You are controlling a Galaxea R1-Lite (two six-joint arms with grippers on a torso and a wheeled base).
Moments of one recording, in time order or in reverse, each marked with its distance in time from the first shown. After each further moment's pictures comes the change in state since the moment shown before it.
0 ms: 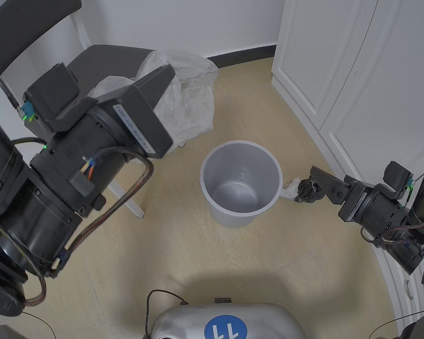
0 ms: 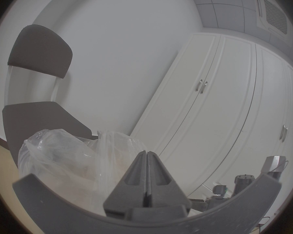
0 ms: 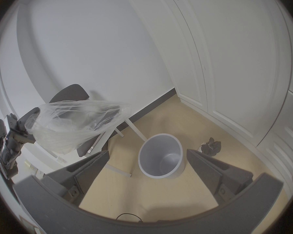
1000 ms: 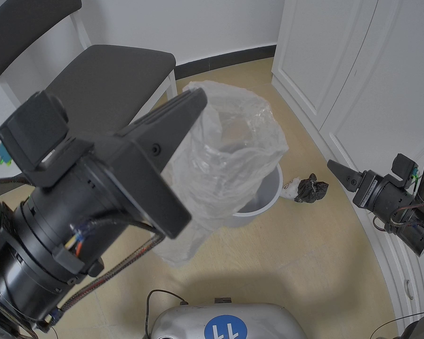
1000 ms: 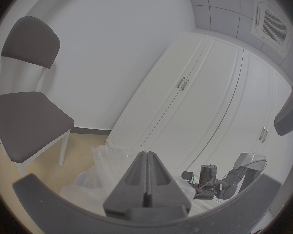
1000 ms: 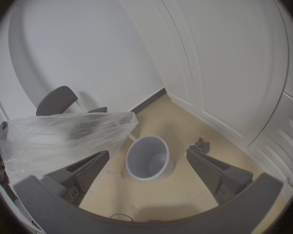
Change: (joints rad) left arm -0.179 -0.054 0.079 -0.003 0.007 0.009; right arm -0.176 -0.029 -0.027 0.109 0.110 0.020
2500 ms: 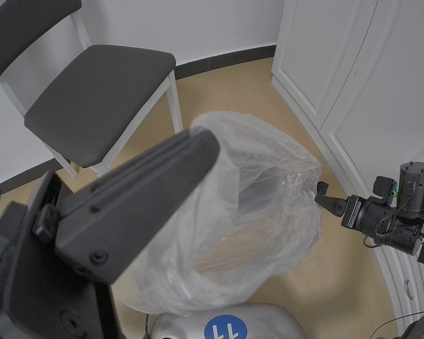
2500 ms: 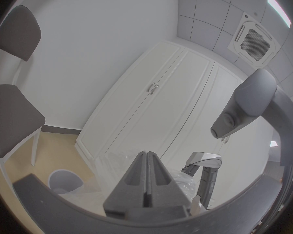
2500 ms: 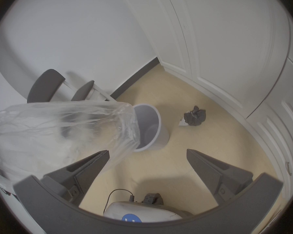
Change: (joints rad) left arm -0.146 -0.109 0.159 -0.121 -0.173 0.021; right arm -0.104 0.091 -0.010 0.194 0.207 0.097
